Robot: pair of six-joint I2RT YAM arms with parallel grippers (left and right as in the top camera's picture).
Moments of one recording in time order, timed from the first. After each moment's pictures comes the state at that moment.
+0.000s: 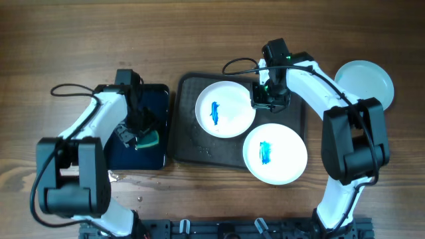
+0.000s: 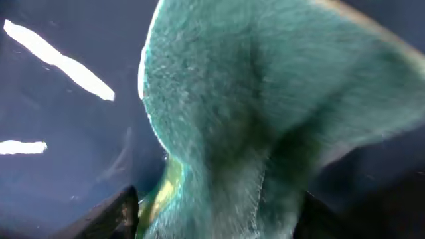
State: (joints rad) left arm -0.03 1.77 1.02 -0.89 0.04 -0.66; right arm 0.28 2.02 1.40 -0.87 -0.30 0.24
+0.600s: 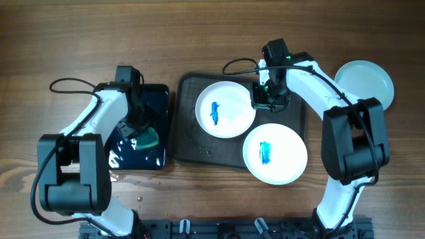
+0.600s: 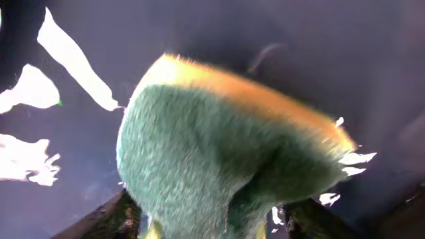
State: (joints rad) left arm -0.03 1.78 1.05 -0.81 -0.01 -0.65; right arm 0.28 2.02 1.40 -0.88 -0.30 0.24
